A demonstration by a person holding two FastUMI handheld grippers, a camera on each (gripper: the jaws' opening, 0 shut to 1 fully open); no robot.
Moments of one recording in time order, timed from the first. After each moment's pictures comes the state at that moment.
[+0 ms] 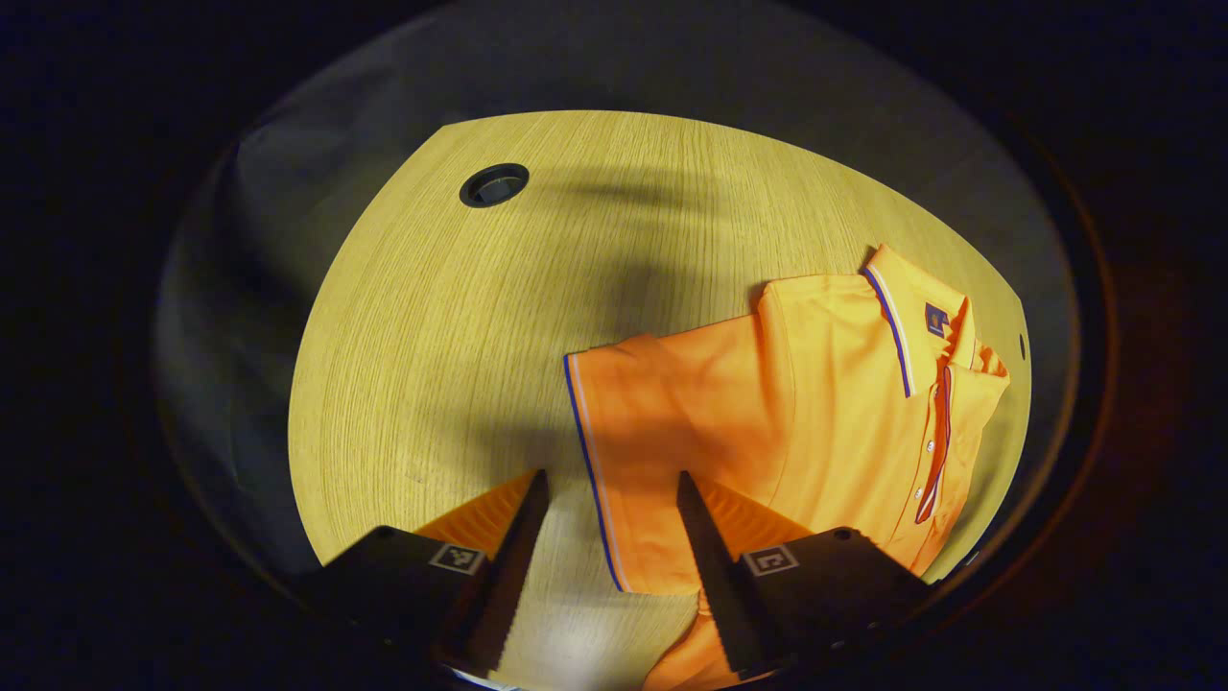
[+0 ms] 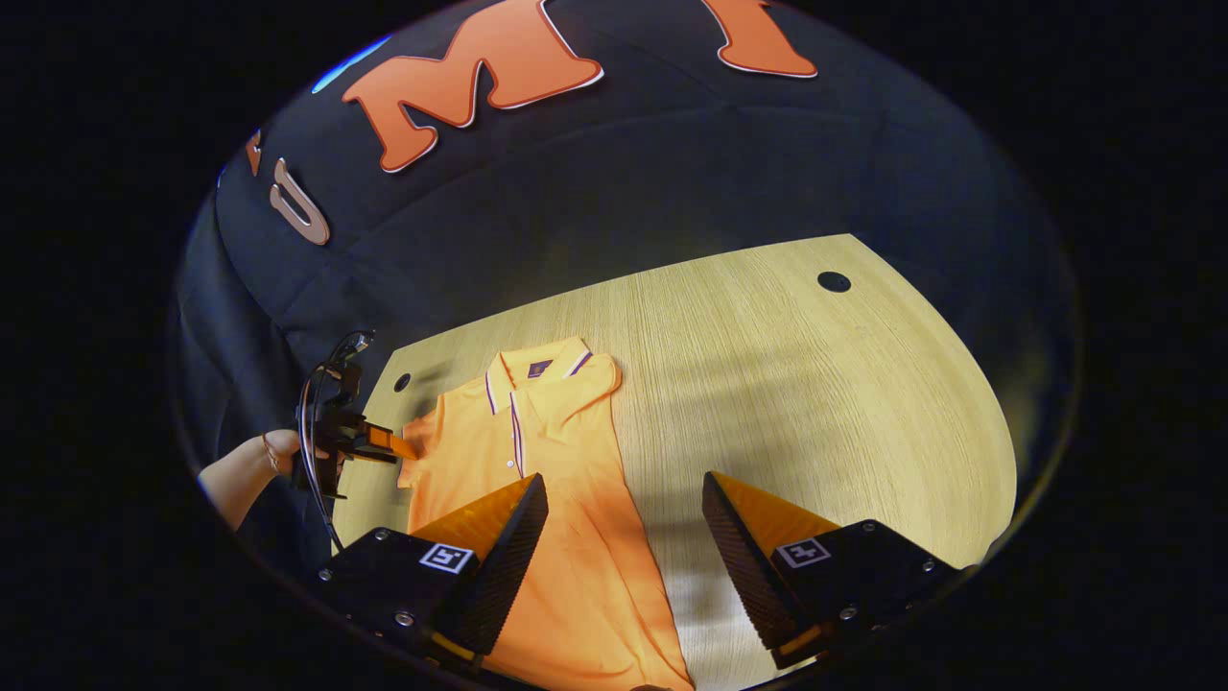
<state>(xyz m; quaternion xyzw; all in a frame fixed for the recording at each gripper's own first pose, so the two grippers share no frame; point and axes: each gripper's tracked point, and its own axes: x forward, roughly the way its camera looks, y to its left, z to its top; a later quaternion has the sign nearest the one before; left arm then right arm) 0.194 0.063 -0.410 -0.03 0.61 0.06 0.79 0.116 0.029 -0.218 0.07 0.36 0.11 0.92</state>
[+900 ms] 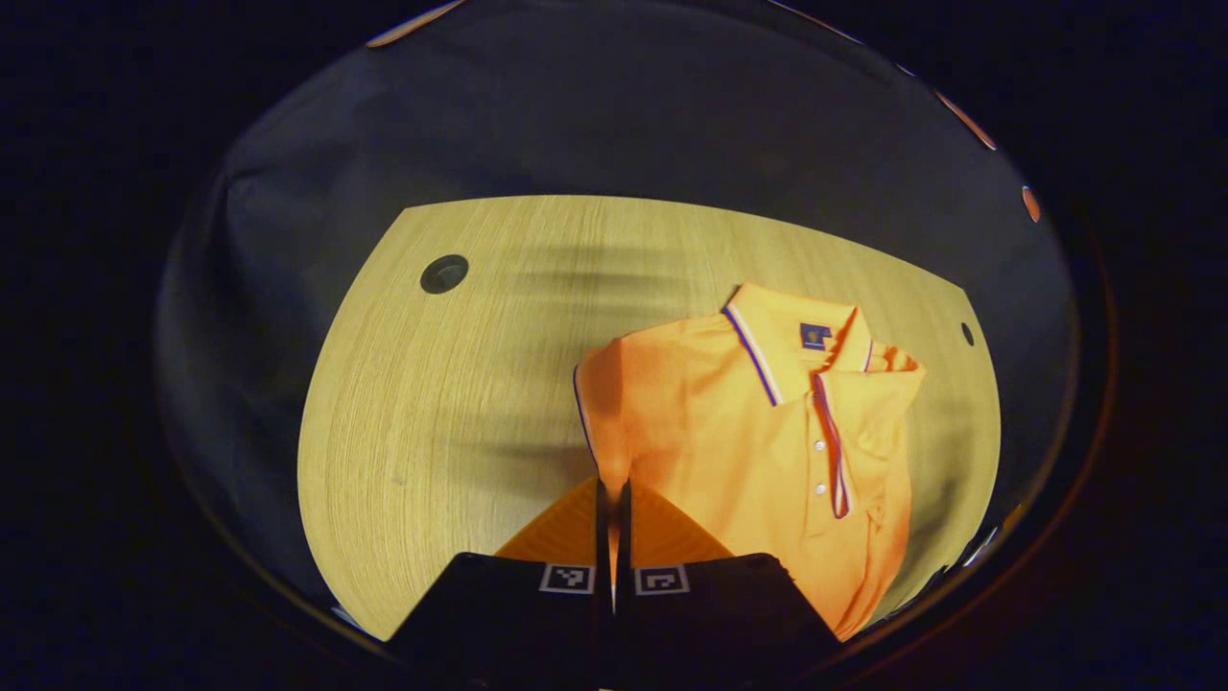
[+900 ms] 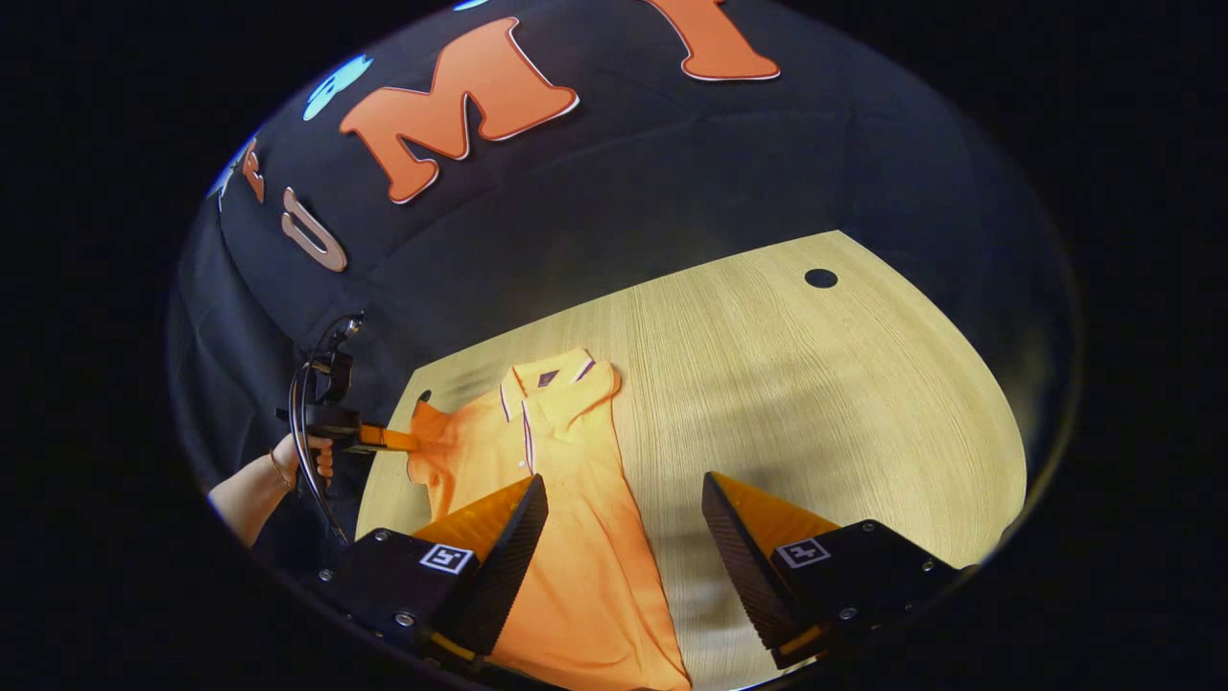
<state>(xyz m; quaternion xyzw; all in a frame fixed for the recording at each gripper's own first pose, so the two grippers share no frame) 0.197 -0.015 -0.323 -0.01 0.52 -0.01 0.86 0.092 0.003 -0.199 0.11 0.33 0.13 0.93</state>
